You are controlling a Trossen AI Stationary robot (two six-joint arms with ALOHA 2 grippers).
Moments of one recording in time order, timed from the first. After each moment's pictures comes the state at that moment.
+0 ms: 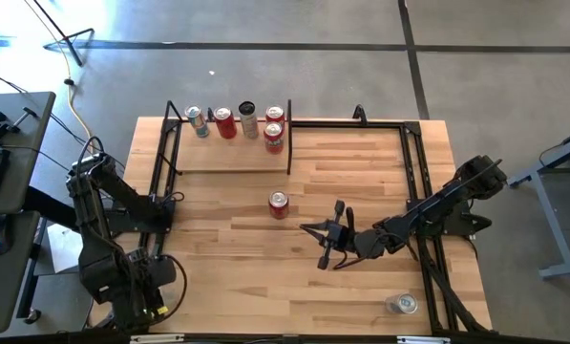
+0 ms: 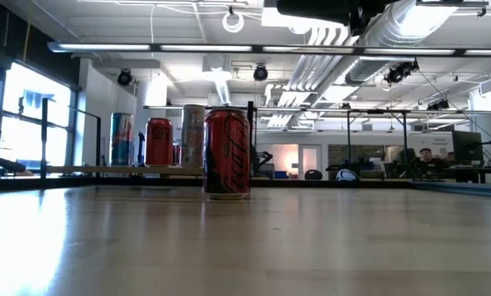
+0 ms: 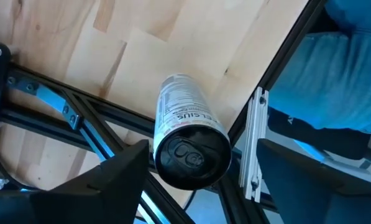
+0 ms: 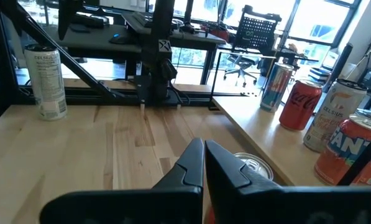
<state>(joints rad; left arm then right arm) -1.13 1.49 1.44 -1.40 0.02 -1.59 0.51 1.55 0.77 0.62 0.82 -0.04</state>
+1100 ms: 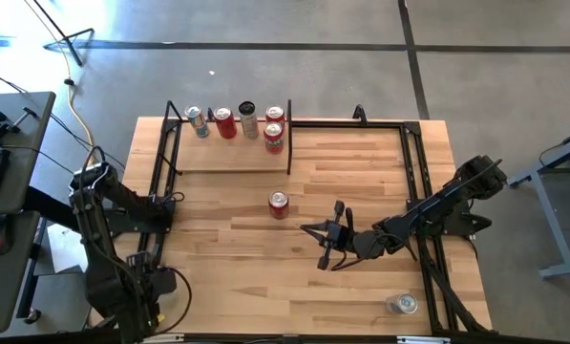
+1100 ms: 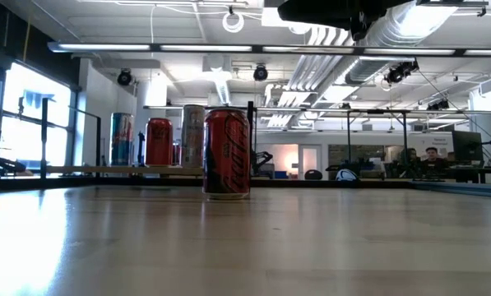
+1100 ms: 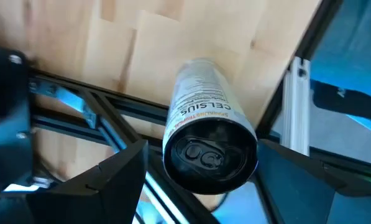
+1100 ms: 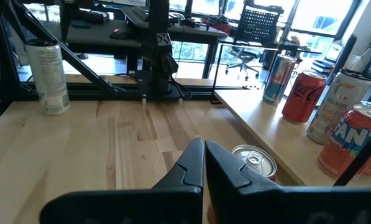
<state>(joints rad) -1.16 1.60 1.44 -1.45 0.07 -1.45 0.51 1.55 0.77 0.59 0.81 0.00</state>
